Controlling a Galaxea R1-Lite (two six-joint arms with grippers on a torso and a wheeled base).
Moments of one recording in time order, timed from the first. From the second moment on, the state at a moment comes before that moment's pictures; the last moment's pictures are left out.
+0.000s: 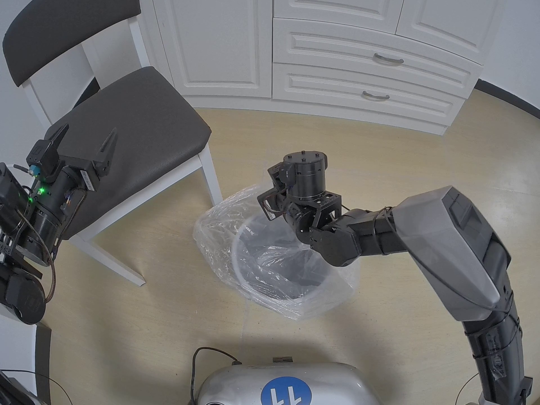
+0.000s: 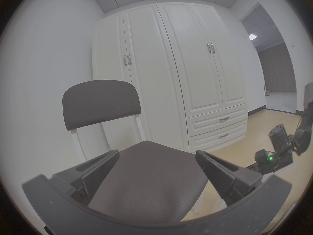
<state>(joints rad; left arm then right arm) -0.11 1.61 -0.48 -1.53 0.02 0.25 0.68 2.47 -1.81 -0.53 -0.44 -0.35</state>
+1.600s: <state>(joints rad) -0.12 1.63 -0.48 -1.53 0.02 0.25 0.61 2.56 -1.98 -0.60 -0.49 -0.29</state>
